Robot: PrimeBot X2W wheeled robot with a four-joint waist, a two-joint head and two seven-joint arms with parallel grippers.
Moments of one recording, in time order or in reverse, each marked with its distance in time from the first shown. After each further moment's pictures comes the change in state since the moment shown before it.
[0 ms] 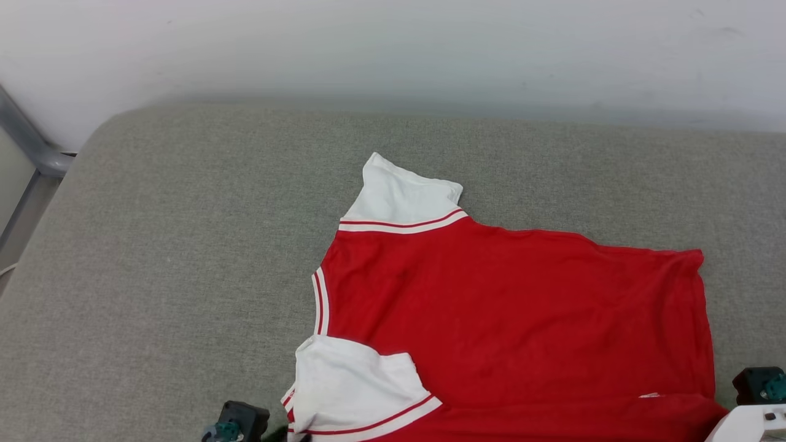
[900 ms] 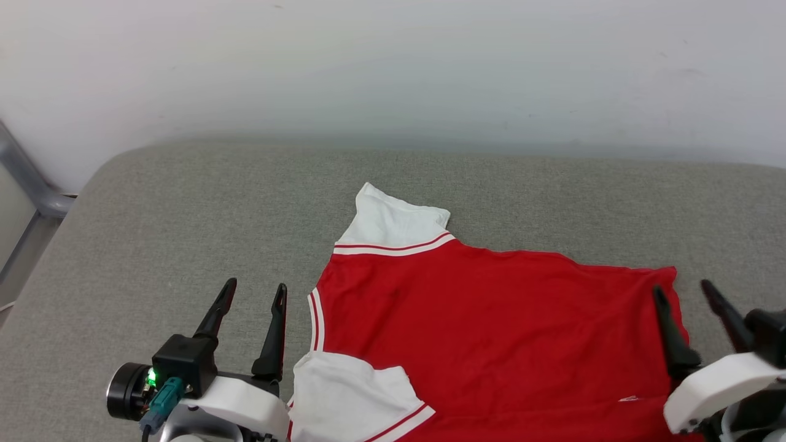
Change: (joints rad) left arm -0.038 -0.081 0.252 -0.191 0.183 0.126 -0.379; right arm -0.113 0.054 0.075 -0.101 0.019 0.000 -0.681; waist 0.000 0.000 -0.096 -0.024
